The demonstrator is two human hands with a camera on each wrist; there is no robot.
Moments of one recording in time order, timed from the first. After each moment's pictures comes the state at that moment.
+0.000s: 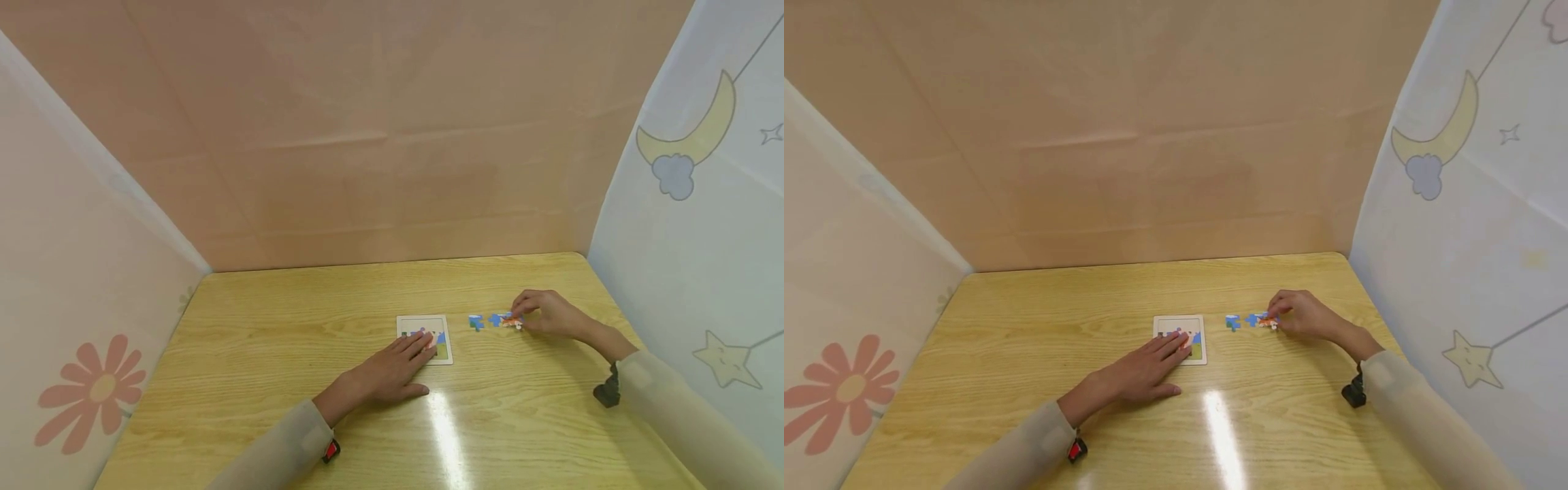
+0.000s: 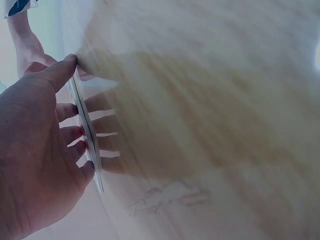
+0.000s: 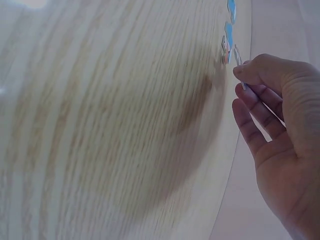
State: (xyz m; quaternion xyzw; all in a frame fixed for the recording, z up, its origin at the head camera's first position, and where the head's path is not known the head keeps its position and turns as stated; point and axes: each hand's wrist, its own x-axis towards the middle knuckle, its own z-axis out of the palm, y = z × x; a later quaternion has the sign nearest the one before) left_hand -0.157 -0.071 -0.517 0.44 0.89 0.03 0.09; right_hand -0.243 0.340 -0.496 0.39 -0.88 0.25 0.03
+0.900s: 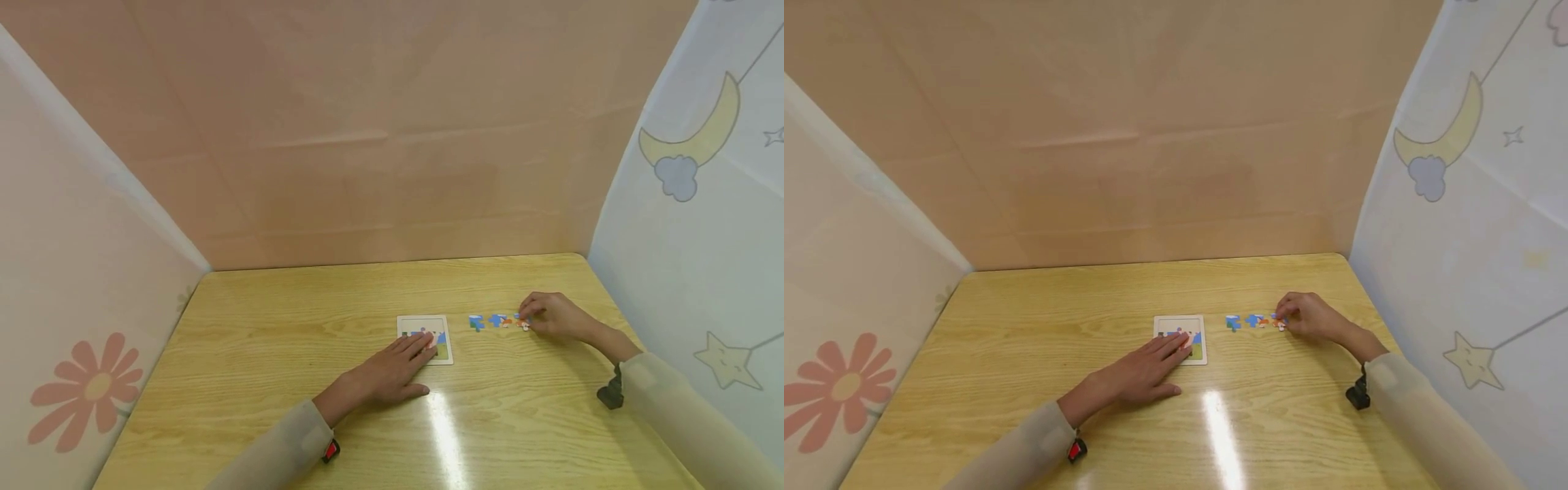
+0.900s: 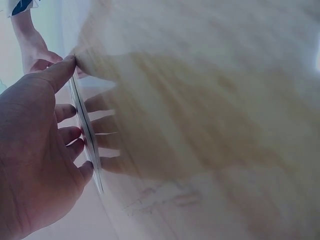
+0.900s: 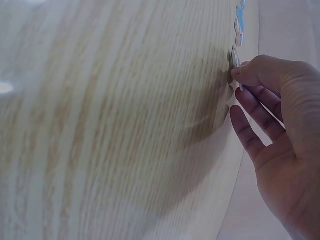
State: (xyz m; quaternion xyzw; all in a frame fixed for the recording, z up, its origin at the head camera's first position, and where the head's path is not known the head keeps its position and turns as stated) left_hand -0.158 -0.072 -0.517 0.44 0.89 0.06 0.09; right_hand -0.245 0.357 -0.504 0.39 -0.89 0.25 0.04
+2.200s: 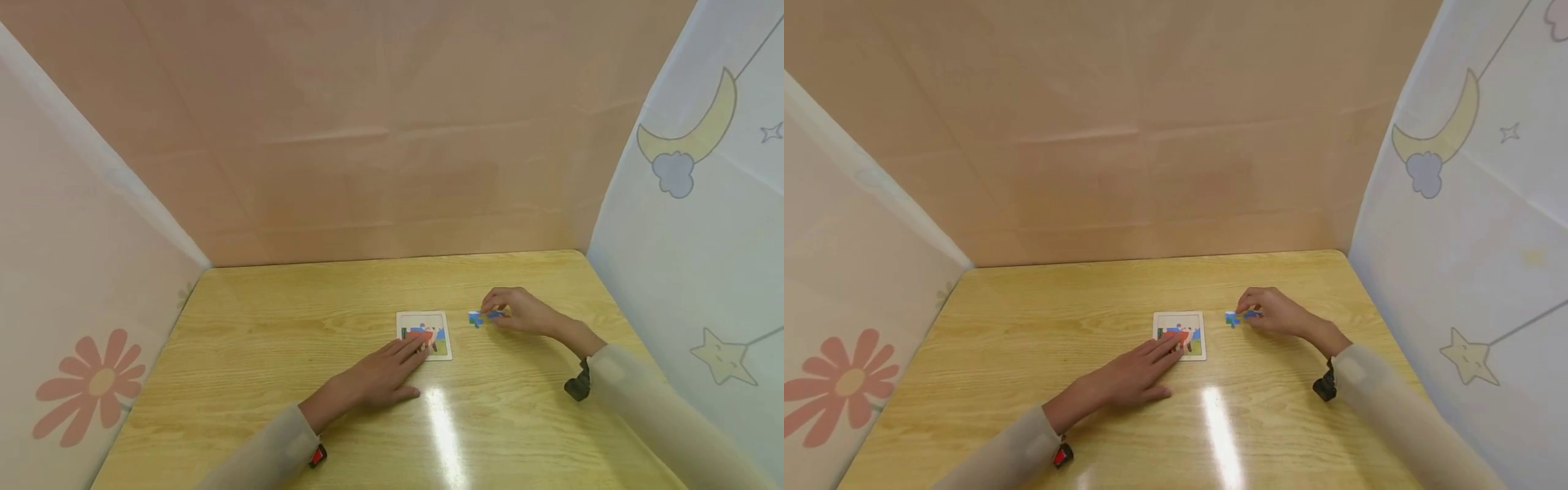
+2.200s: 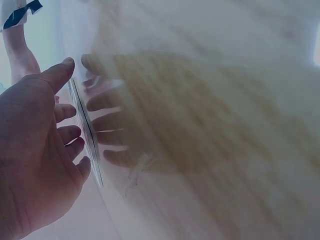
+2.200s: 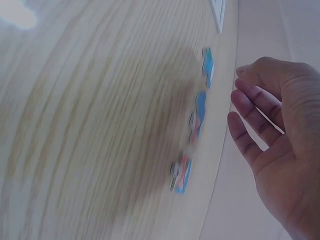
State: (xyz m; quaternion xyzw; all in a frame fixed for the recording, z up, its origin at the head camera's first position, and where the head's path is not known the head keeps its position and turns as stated) left_hand -0.145 -0.087 -0.519 0.44 0.89 0.05 0.09; right_hand -0.242 0.283 -0.482 0.41 -0.87 0.27 -0.03
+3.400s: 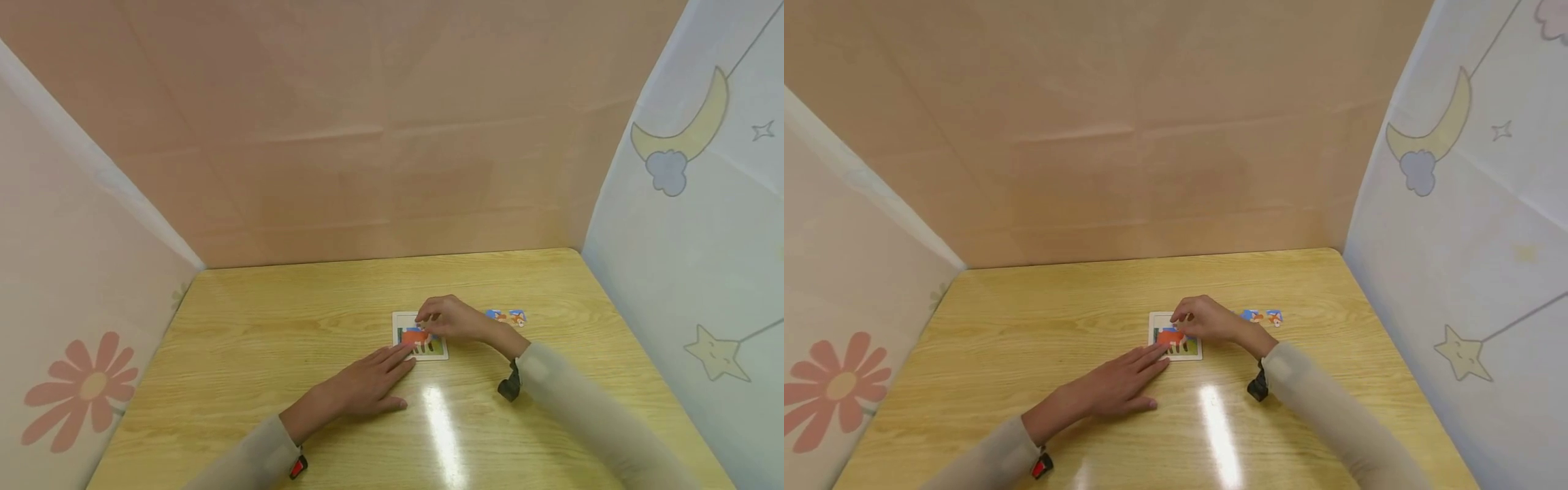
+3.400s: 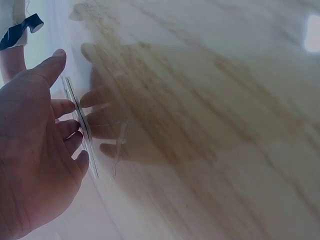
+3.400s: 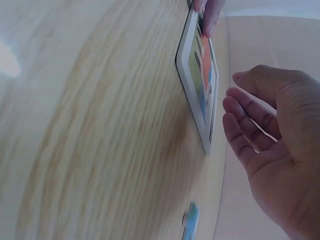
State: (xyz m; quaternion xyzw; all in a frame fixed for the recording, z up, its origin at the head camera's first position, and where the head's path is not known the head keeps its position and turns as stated) left_hand -0.131 -0.108 -0.515 0.45 0.88 0.05 0.10; right_hand -0.241 0.168 -0.497 0.44 -0.83 0.34 -0.10
